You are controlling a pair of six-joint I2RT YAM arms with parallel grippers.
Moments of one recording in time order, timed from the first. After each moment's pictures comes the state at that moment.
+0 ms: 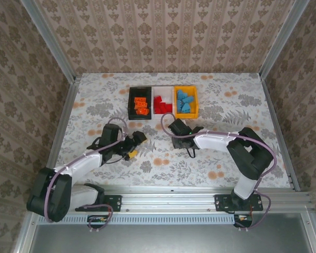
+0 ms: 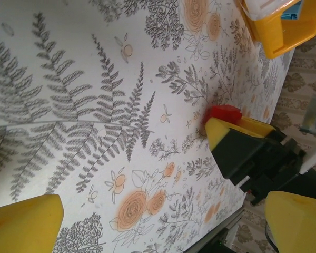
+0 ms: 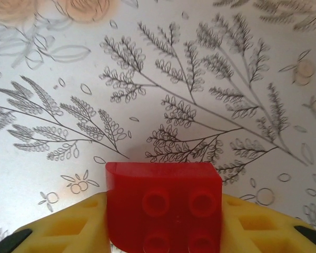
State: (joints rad) left arm -0.41 1.20 0.47 -0.06 0.57 -1.04; right arm 0.71 1.72 0.95 -0.34 0.26 0.44
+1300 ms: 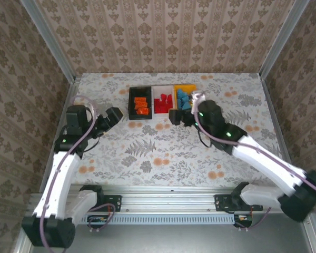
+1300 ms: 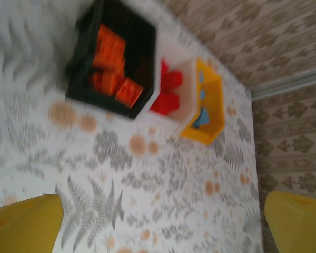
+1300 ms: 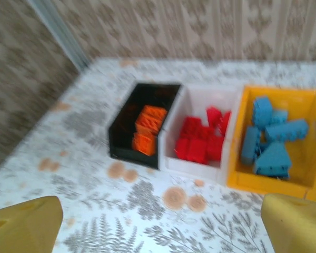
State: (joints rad) left arm -0.16 0.87 0.91 -0.56 0.42 -0.71; right arm 0.67 1.11 0.99 -0.22 0.18 0.36
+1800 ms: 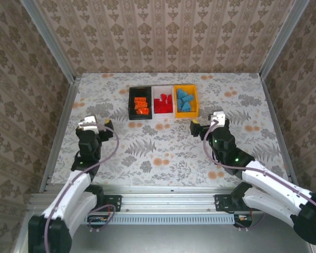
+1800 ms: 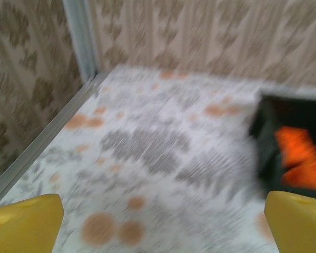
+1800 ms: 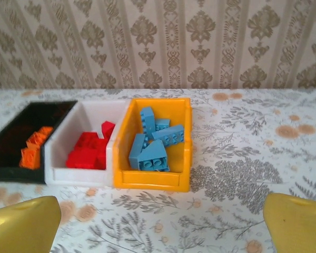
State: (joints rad) left arm -0.19 0.80 0.29 0.23 -0.29 -0.10; right arm 0.63 0.88 0.50 0.13 0.51 0.18
